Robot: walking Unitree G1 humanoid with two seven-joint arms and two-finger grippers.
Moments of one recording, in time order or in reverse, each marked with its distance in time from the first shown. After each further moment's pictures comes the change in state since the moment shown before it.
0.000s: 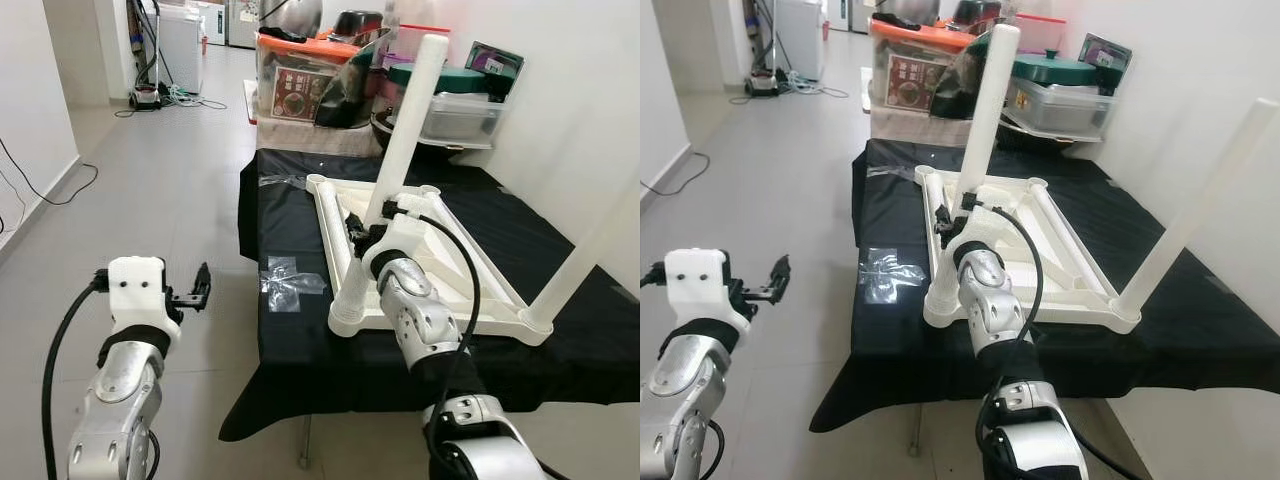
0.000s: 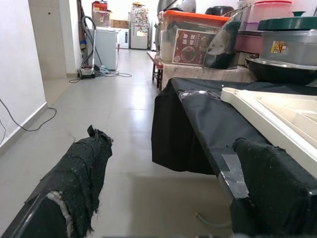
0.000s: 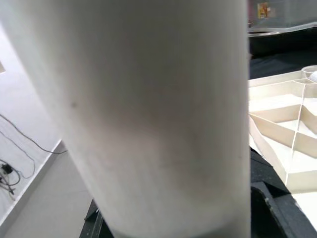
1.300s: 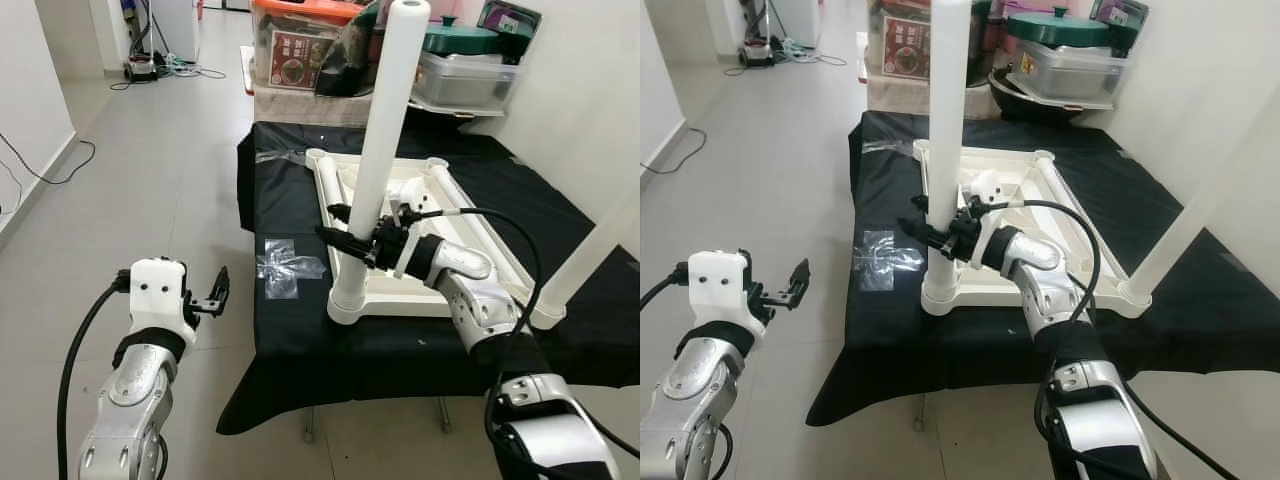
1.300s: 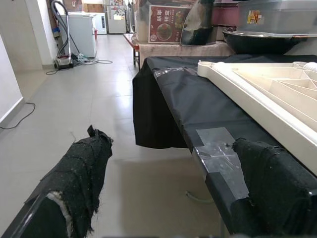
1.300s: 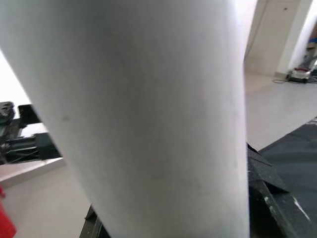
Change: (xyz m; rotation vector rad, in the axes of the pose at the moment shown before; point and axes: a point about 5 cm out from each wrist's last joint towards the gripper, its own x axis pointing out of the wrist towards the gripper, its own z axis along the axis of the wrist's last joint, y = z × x) left arm -0.003 -0.015 -0.003 0.019 -0.005 -0.087; right arm -0.021 -0.007 0.040 -0.333 -0.141 0.992
